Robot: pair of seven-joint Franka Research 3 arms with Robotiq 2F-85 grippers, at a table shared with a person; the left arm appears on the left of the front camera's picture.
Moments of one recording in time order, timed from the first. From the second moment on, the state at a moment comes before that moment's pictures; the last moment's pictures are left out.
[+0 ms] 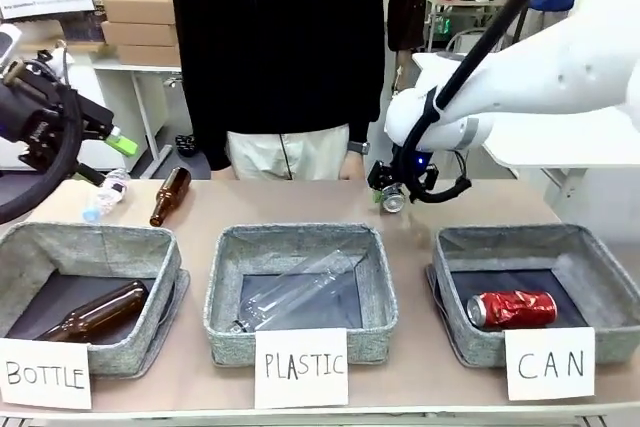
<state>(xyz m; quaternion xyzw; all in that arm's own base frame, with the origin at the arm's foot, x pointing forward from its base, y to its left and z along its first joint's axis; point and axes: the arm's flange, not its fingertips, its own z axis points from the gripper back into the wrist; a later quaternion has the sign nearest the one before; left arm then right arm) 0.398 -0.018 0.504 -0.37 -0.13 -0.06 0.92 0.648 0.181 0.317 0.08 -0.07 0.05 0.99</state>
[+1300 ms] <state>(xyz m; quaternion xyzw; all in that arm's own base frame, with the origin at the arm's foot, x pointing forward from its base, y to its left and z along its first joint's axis) 0.398 -0.018 0.504 -0.37 -0.13 -0.06 0.92 0.670 0.222 0.362 0.10 -0.11 0.14 0.98</state>
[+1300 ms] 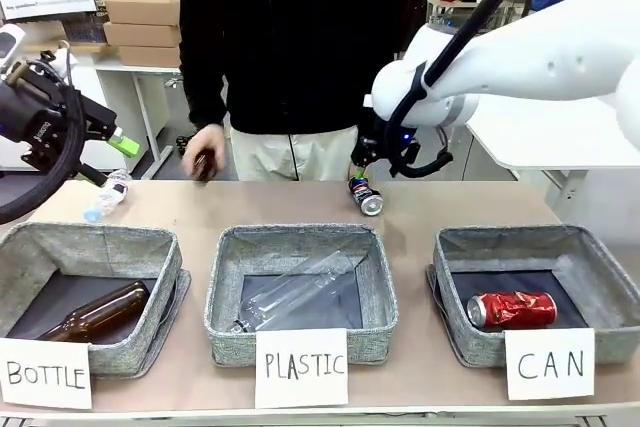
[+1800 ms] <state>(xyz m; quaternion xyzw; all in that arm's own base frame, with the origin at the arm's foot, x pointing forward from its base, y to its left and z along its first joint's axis) 0.398 -0.018 0.504 -0.37 -0.13 -0.06 0.92 0.671 0.250 0.323 0.06 -0.06 0.19 0.98</state>
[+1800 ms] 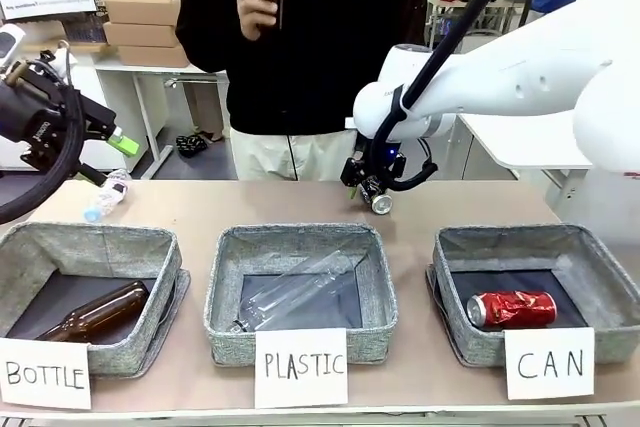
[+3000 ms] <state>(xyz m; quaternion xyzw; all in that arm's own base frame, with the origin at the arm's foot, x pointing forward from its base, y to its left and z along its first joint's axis) 0.398 -0.018 0.504 -0.37 -0.13 -0.06 0.92 0.672 0.250 0.310 0.03 -0.04 0.20 0.98</state>
